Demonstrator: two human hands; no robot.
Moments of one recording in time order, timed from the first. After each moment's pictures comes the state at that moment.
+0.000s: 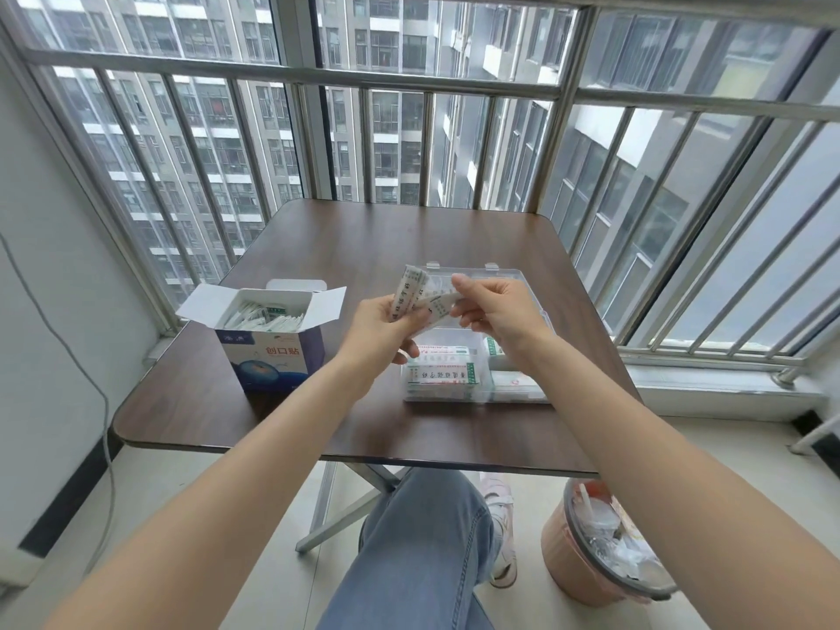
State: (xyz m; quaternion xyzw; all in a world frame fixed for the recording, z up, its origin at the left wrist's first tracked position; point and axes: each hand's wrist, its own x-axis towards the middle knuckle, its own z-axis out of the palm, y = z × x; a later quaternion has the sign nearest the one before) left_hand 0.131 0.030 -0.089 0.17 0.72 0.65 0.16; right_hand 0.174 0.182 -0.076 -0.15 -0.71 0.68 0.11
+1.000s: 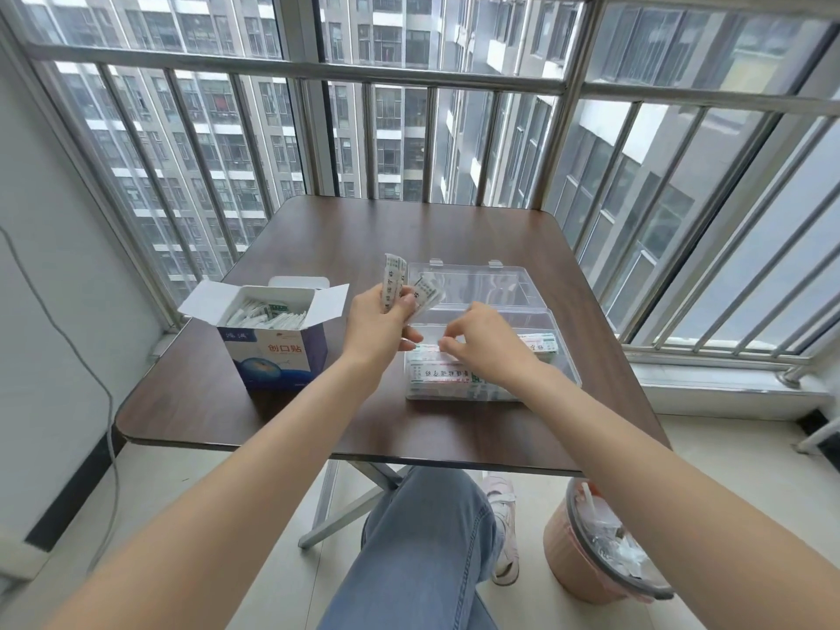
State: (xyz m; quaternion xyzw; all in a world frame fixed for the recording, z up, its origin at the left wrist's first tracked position) left_hand 0.126 0.036 -0.094 0.11 0.71 0.69 0.10; right_hand 0.175 0.169 -0.100 -0.09 -0.98 0.19 0.03
